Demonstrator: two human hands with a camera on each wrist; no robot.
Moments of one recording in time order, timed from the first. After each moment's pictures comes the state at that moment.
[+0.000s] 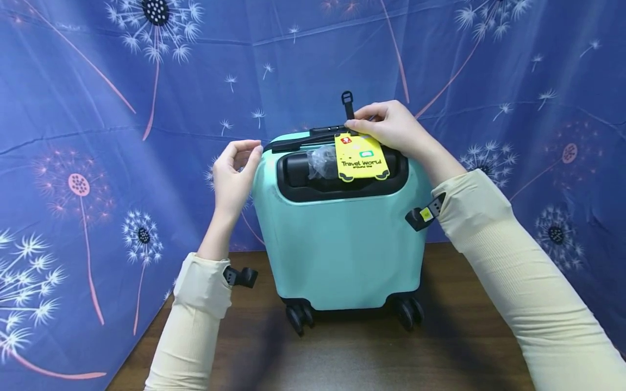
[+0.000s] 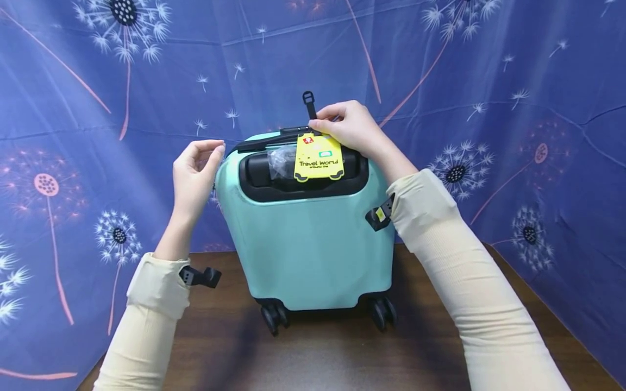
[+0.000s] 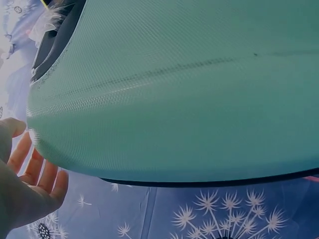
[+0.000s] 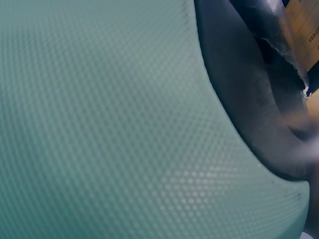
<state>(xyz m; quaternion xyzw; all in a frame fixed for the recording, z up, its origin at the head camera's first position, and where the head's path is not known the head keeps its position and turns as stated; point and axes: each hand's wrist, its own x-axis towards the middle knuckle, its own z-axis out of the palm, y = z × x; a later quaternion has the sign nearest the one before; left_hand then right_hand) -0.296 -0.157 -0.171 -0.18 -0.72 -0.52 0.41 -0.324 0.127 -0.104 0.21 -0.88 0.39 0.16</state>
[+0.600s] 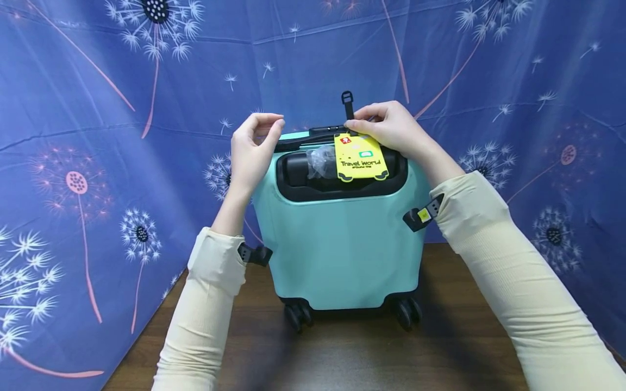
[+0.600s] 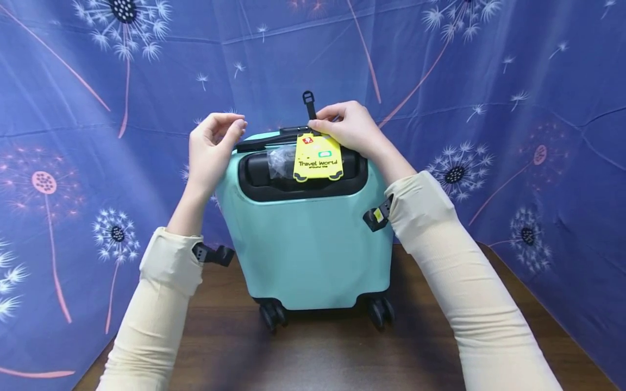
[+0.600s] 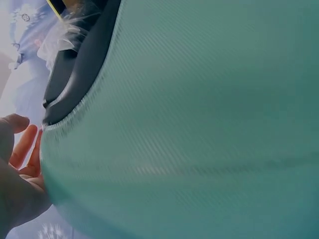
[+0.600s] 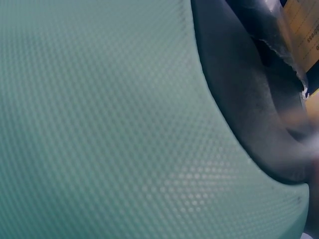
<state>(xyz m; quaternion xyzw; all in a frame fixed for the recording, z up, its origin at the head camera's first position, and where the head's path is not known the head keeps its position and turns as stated) -0.305 -0.124 -0.134 -0.23 -0.73 -0.52 0.39 -0.325 0.127 -0.104 0.21 -0.88 0.40 0.16</state>
